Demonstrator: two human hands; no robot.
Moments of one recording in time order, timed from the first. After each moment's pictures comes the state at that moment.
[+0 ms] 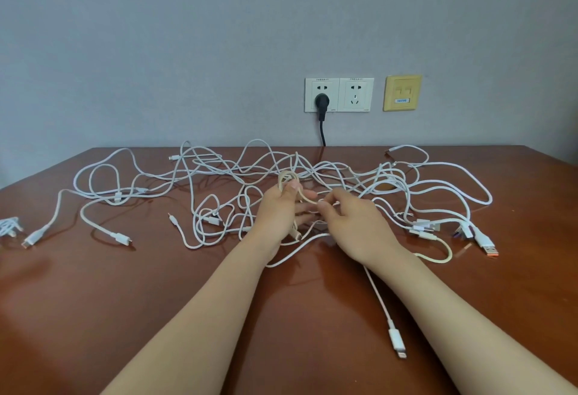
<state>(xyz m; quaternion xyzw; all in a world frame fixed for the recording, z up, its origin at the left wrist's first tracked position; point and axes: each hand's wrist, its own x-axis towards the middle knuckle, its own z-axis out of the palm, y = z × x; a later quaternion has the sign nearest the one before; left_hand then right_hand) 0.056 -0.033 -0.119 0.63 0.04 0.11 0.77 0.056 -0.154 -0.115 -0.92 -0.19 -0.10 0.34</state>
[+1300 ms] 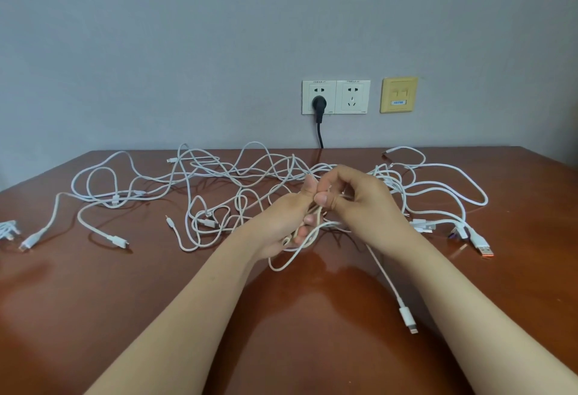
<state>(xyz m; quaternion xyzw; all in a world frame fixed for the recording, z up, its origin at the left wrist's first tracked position) 0.035 -0.038 -0.098 0.74 -0.02 -0.08 0.66 0.052 -0.168 -0.092 -0.81 -0.29 -0.12 0.50</state>
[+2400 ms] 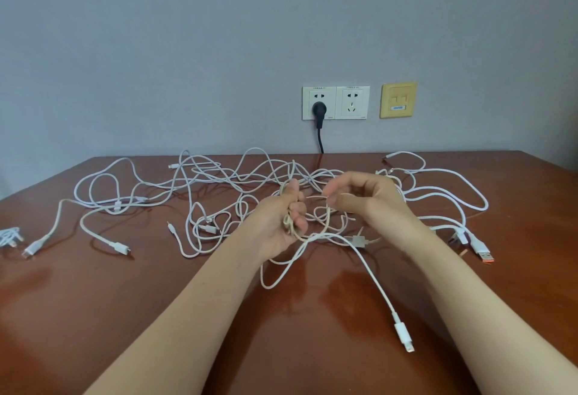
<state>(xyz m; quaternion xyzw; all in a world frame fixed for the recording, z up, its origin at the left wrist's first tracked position) 0.042 -0.031 -0.091 0.49 0.09 -0.06 0.87 0.047 -0.179 -0.077 -0.74 -0.25 -0.02 0.62</state>
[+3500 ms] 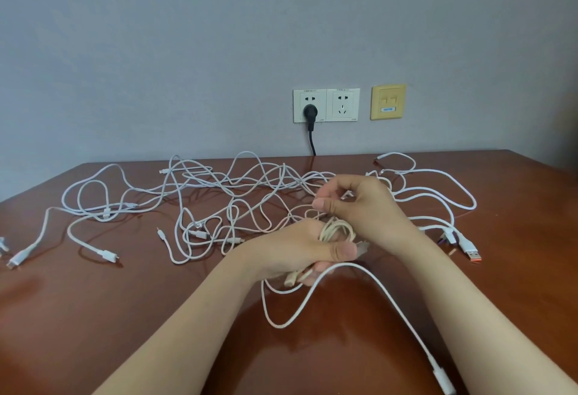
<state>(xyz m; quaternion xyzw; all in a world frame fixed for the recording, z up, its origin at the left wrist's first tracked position) 0.030 -0.046 -0.105 0.78 -0.23 -0.18 0.55 0.059 -0.181 -0.083 -0.82 -0.26 -0.12 0.50</state>
